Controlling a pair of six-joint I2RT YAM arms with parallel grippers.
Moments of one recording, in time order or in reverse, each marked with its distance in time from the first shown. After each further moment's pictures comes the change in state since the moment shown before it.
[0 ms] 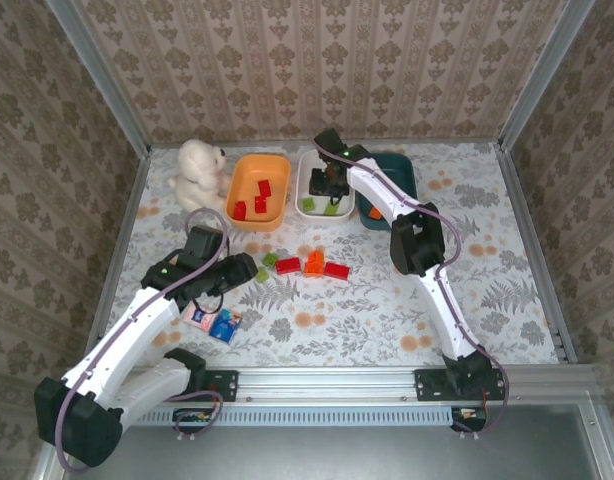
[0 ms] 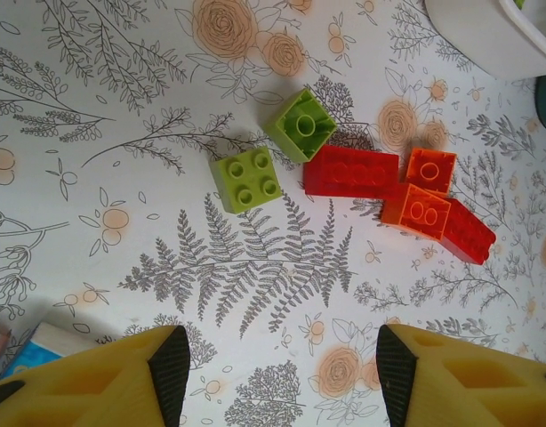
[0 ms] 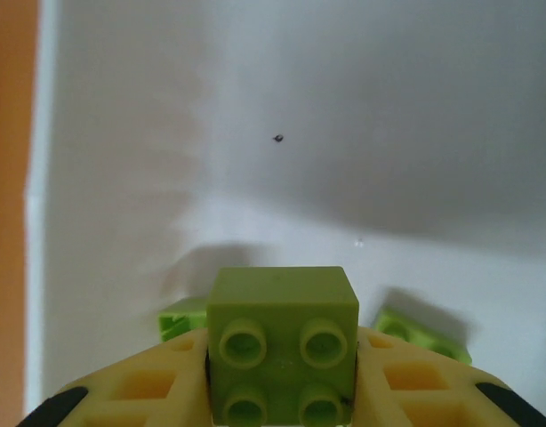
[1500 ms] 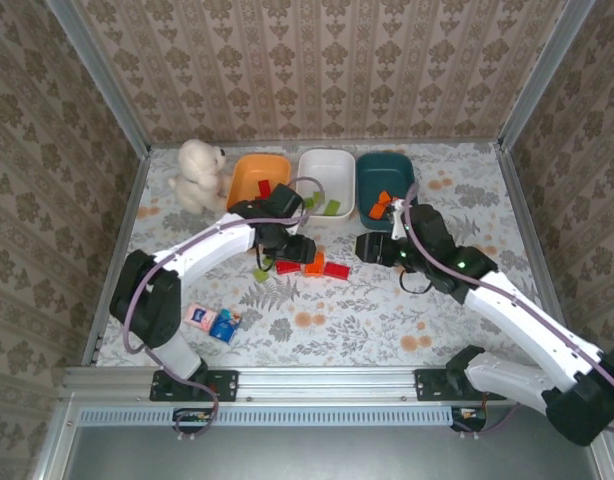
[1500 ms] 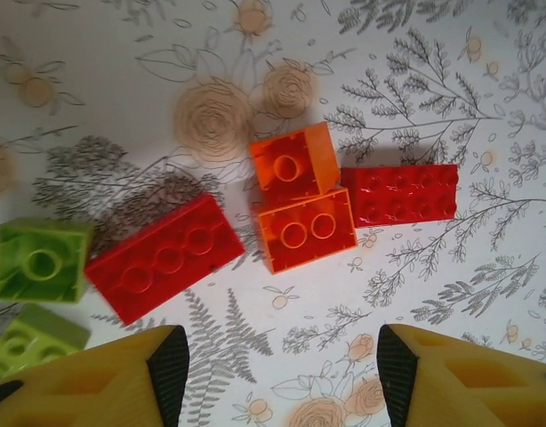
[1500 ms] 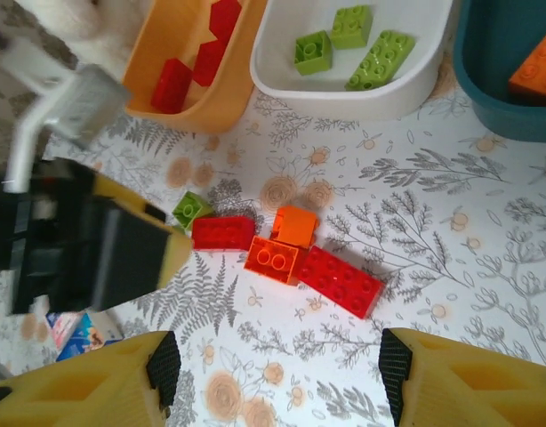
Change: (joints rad) left arm -0.230 0.725 0.484 0.000 0.078 0.413; right arm 0.100 -1.553 -1.542 0.422 -0.032 0.071
